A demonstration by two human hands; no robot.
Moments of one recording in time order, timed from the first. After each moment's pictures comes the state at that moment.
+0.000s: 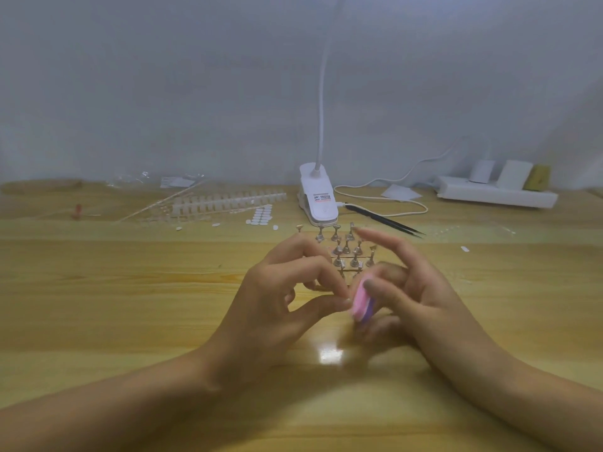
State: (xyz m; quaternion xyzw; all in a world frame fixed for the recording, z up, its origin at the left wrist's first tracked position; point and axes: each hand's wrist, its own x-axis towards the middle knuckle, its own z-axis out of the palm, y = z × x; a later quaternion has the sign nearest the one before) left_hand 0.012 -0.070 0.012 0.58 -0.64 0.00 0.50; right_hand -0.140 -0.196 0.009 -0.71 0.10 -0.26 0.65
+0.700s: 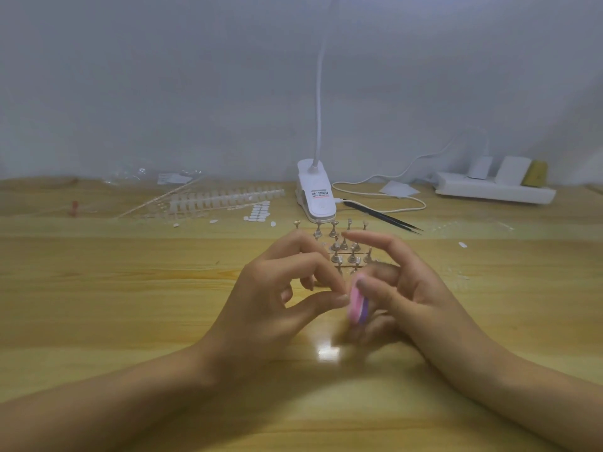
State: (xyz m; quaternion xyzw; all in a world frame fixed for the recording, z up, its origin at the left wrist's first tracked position) left_hand 0.013 -0.069 0.011 0.58 -0.64 -0.02 0.51; right_hand -0.139 -0.195 0.009 -0.70 0.10 -0.25 0.67
